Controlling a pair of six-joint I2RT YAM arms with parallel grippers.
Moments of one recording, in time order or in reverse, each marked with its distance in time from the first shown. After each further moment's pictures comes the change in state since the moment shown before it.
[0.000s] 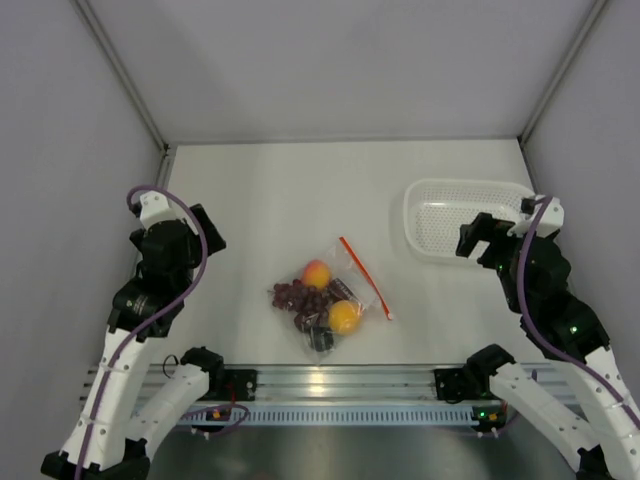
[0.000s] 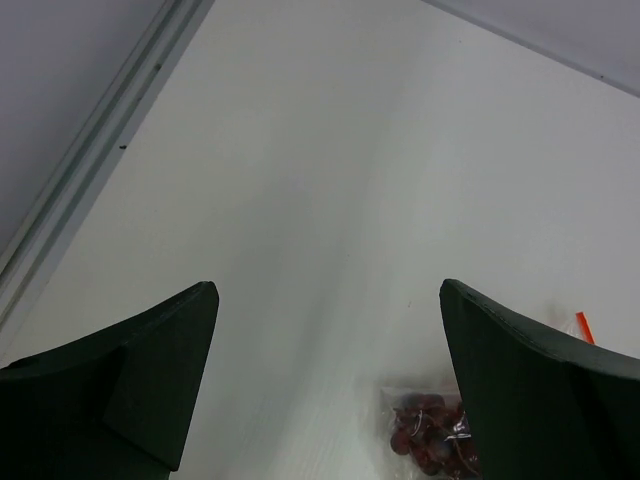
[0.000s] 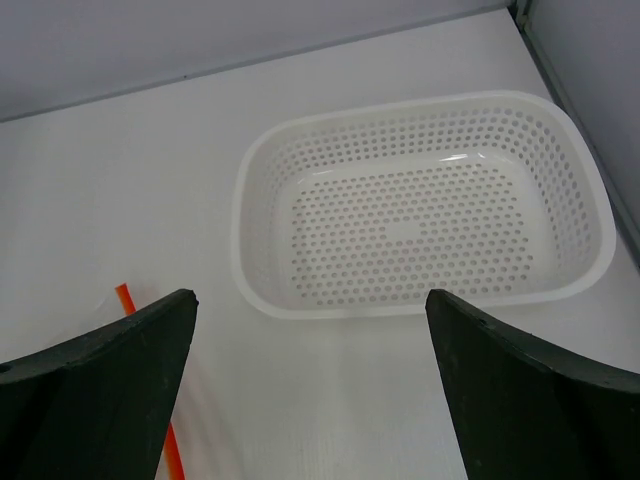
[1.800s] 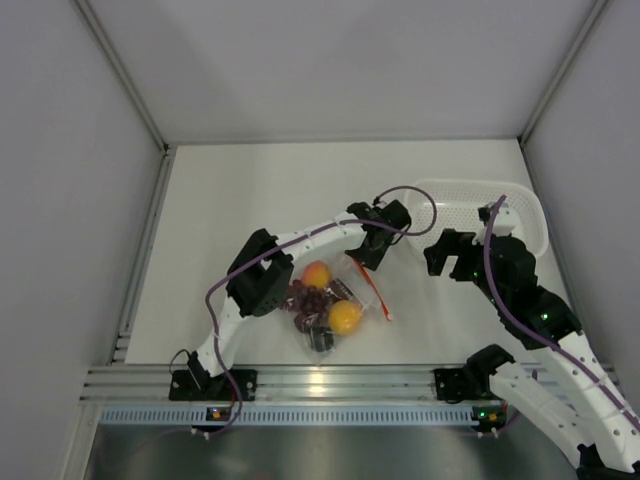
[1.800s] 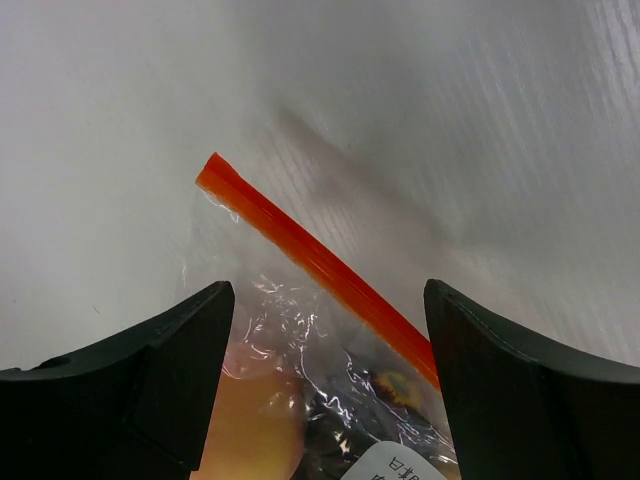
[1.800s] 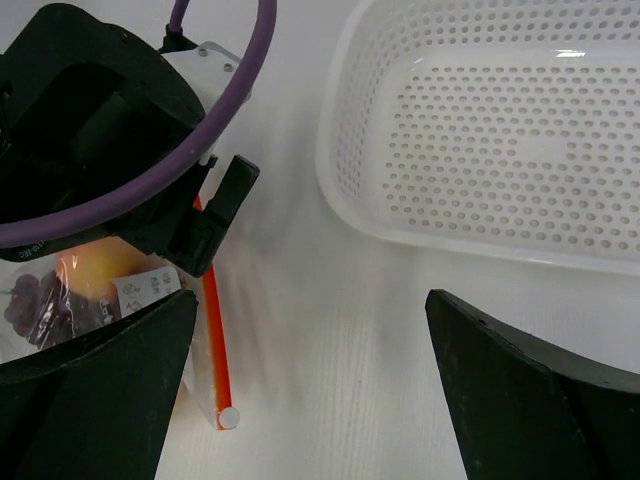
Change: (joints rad) left arm -0.647 1.512 0.880 -0.241 0.068 0.070; right arm 0.001 0.035 -0.153 0.031 -0.306 0.062
